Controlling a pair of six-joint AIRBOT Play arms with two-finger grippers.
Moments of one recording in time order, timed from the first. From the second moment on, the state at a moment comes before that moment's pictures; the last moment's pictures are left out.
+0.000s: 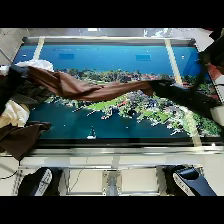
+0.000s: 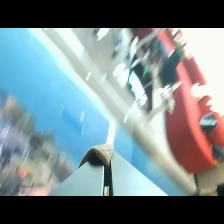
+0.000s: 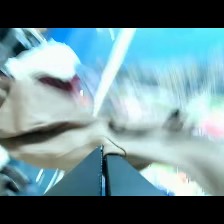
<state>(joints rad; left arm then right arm) 0.31 -0.63 0.83 0.57 -0.43 -1.39 0.18 -0.63 0.99 -0.83 0.73 1.32</state>
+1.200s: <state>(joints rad) 0.10 -1.43 1.11 0.48 -0.25 -1.20 0.17 -1.54 1.51 -1.51 0.55 1.59</state>
